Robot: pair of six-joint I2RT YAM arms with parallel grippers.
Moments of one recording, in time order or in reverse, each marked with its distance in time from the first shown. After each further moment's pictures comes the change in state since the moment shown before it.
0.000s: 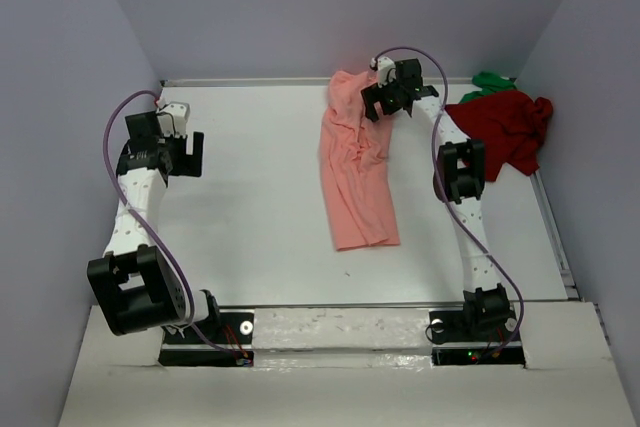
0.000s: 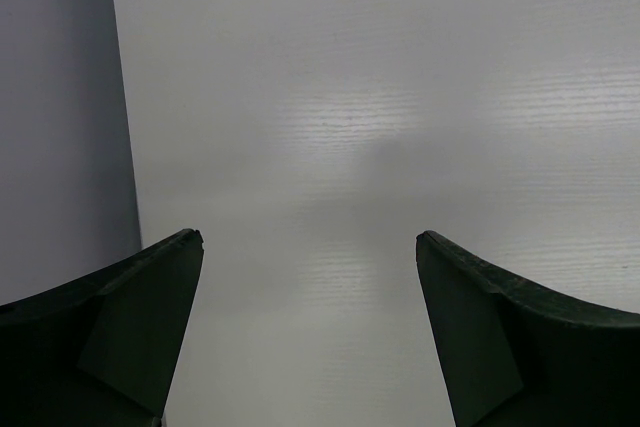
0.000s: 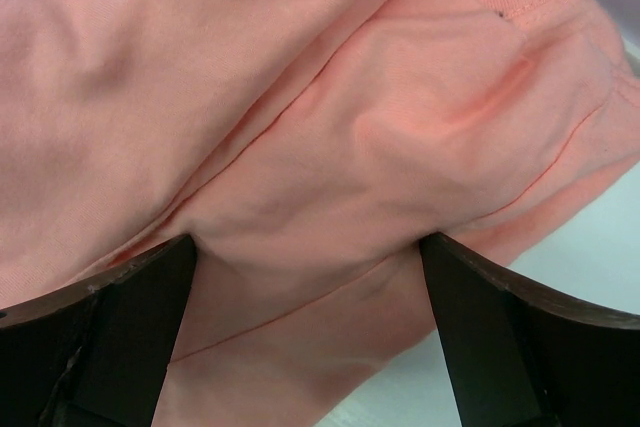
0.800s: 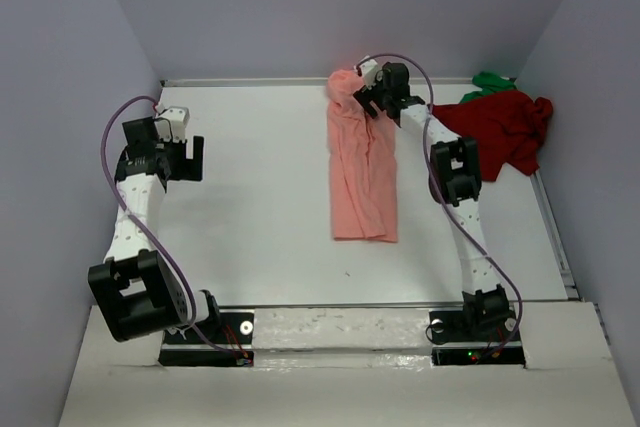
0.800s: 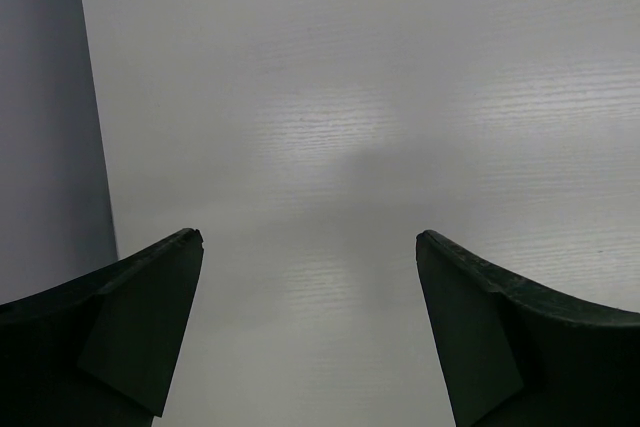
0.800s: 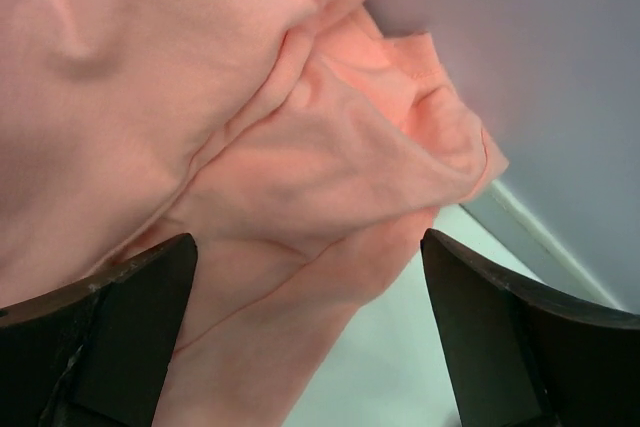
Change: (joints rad) left arm 0.030 -0.023 -0.044 0.012 0.064 0.000; right arm 0.062 -0.049 -0.181 0.366 0.291 -0.299
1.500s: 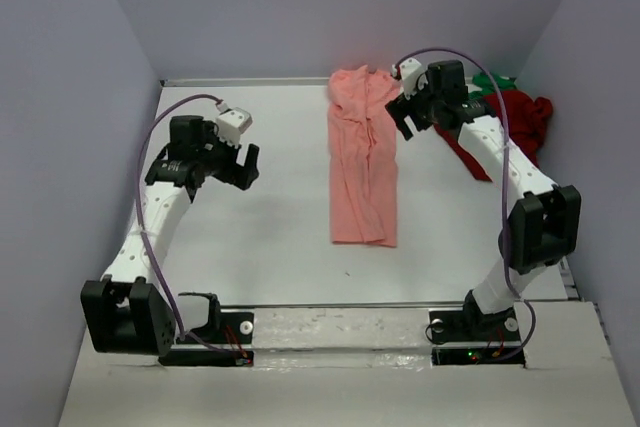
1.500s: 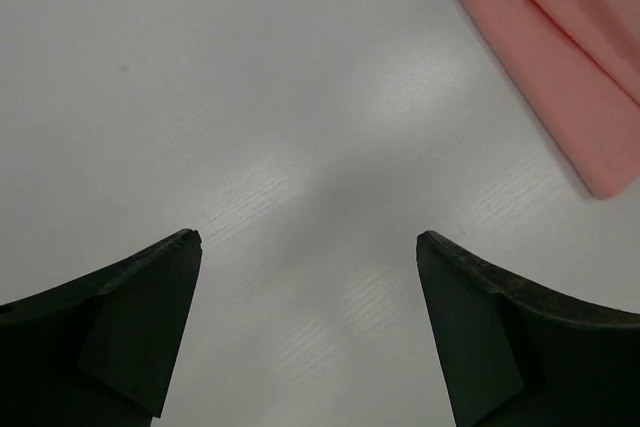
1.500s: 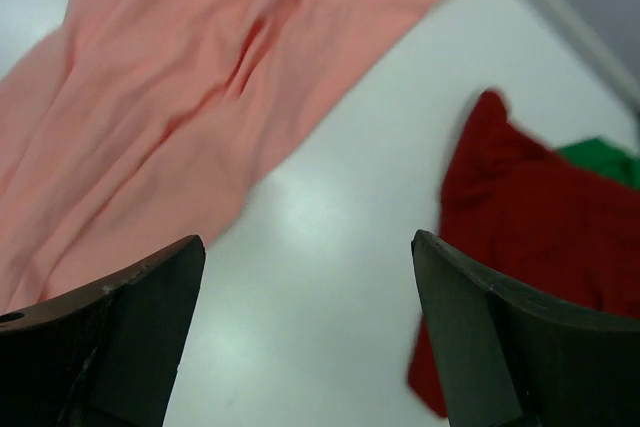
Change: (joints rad) left arm -0.288 -0.124 -0.013 -0.031 0.219 0.001; right arm -0.003 -0.932 -0.728 -0.353 -0.148 0.141
